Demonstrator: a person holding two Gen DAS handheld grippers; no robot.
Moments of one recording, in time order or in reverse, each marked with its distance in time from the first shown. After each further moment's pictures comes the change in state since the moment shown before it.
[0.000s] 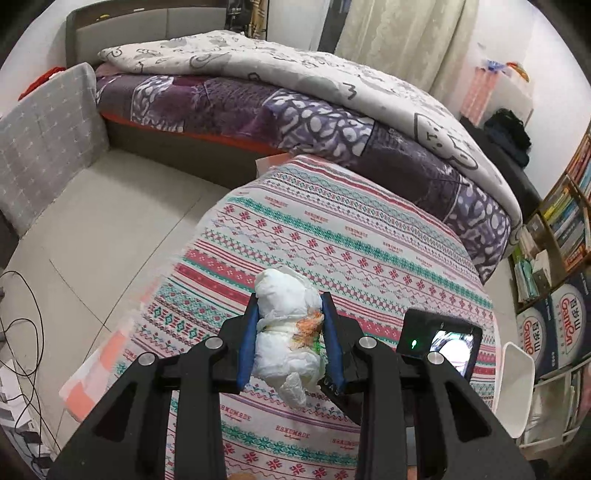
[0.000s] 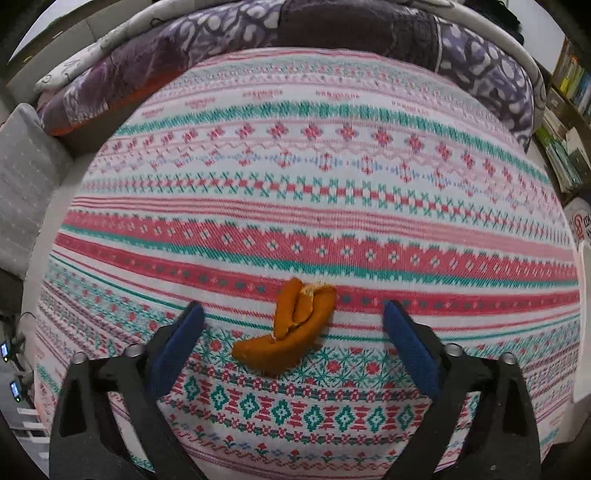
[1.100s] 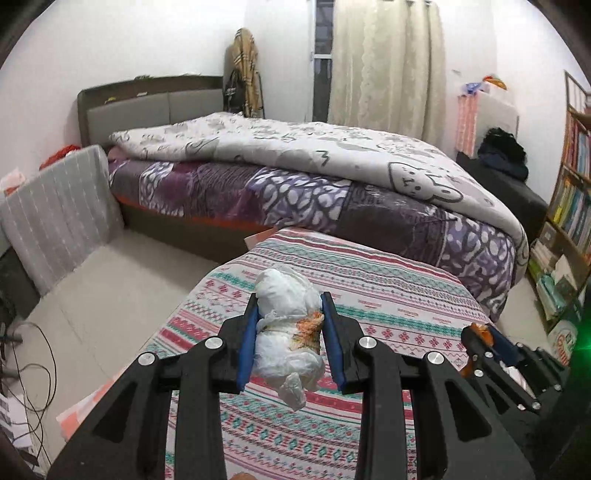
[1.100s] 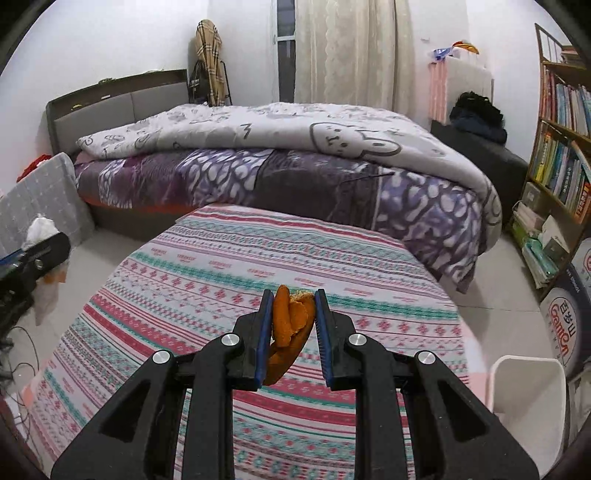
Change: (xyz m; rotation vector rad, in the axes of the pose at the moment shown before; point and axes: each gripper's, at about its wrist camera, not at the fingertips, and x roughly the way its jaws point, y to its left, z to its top) left arm -0.008 -0.104 -0.022 0.132 -0.335 0.123; right arm -0.137 -0.110 0.024 -0.113 -0.504 0.030
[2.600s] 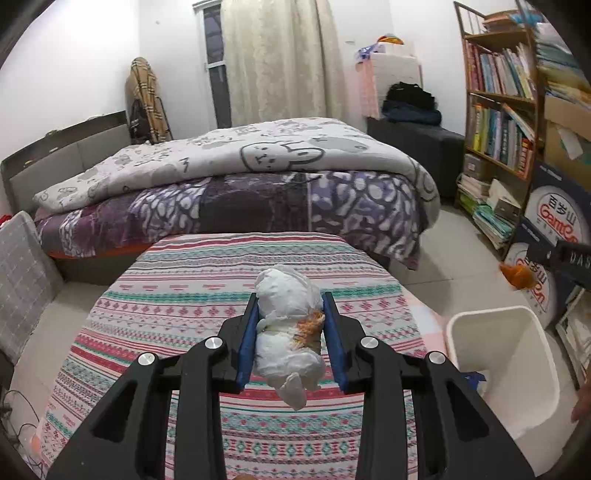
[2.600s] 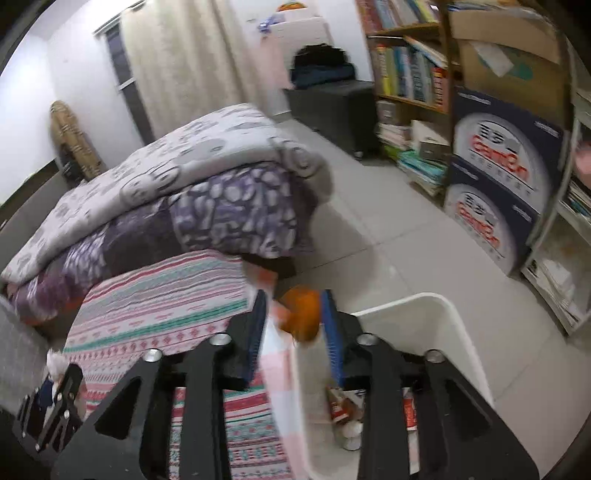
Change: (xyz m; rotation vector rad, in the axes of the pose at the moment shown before) left arm -0.025 -0.195 -0.058 0.275 -0.012 -0.211; right arm -0.075 -0.259 -0.038 0.510 0.017 -0.282
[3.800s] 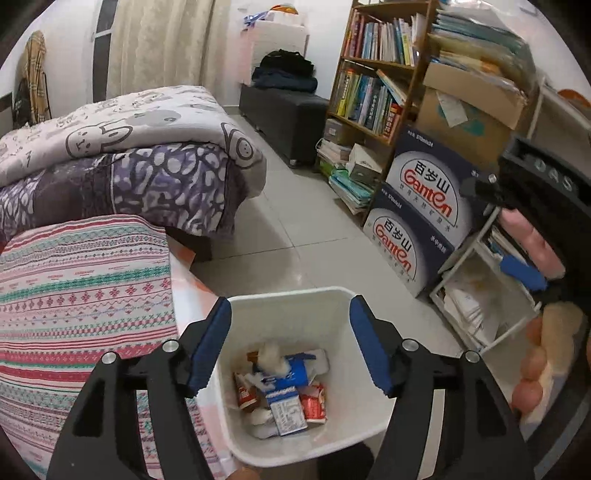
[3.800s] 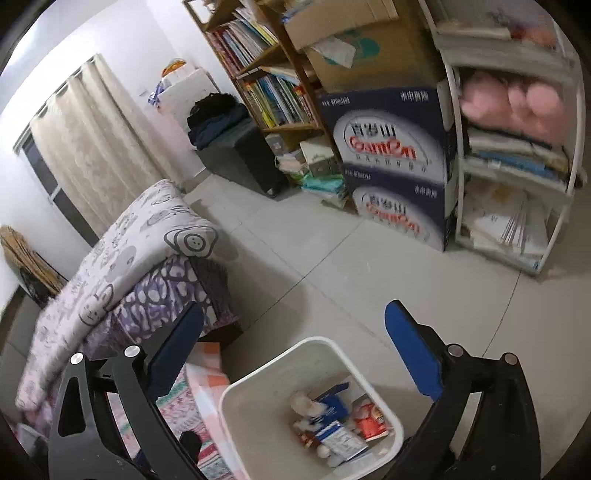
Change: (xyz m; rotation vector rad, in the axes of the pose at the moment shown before) left arm -0.019 -0.191 0.014 0.073 0.142 -0.484; right arm -0.059 -0.149 0.033 0.350 -0.139 -0.139
